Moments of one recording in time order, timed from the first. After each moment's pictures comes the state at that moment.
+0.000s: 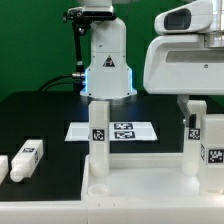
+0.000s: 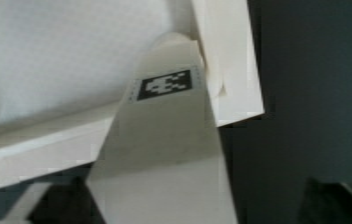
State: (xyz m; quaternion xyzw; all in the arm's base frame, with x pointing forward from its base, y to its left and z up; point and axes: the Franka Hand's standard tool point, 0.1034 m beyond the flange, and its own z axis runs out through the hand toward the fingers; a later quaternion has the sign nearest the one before) arm 0.649 0.113 0.124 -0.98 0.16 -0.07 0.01
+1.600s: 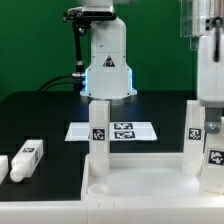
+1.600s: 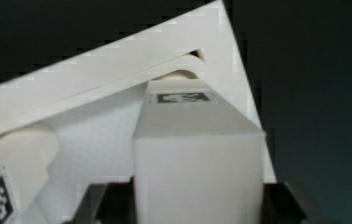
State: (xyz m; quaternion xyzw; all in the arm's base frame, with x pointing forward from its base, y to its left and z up) arm 0.637 0.107 0.121 -0.59 0.81 -0.02 0.06
